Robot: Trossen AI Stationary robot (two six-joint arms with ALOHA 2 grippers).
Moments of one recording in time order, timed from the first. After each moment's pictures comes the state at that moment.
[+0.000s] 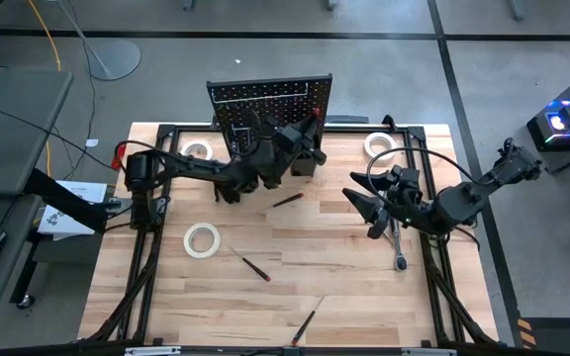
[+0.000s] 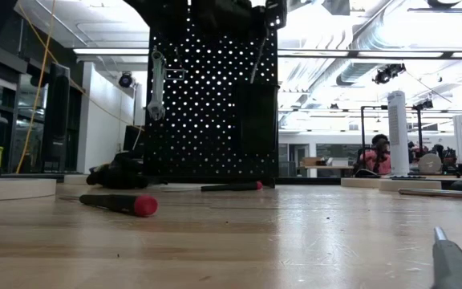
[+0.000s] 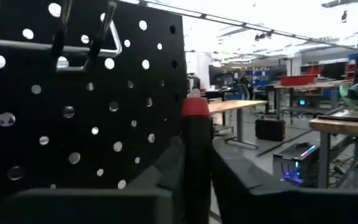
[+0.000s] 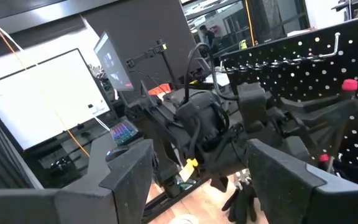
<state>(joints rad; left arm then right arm) 0.13 1.90 1.32 0.92 -0.76 0.28 0.56 1.11 1.12 0.09 1.00 0.34</state>
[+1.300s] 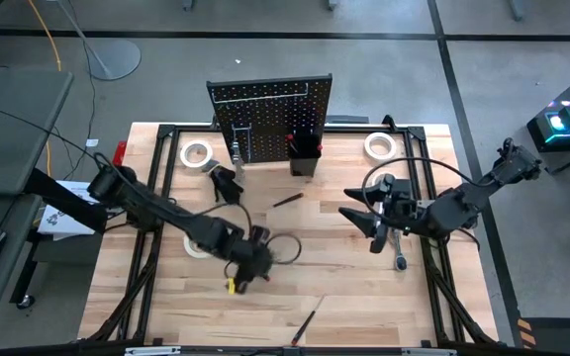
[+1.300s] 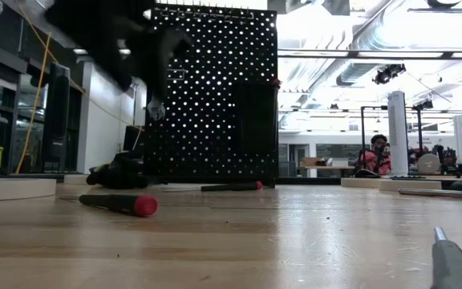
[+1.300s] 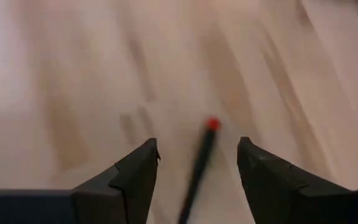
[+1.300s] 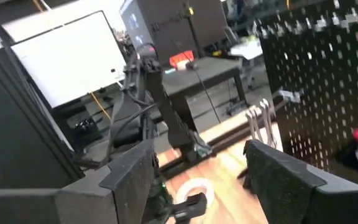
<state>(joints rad) -0.39 1.70 1.22 -0.62 -0.08 0.00 0.58 1.11 1.12 -0.05 0.86 0.42</state>
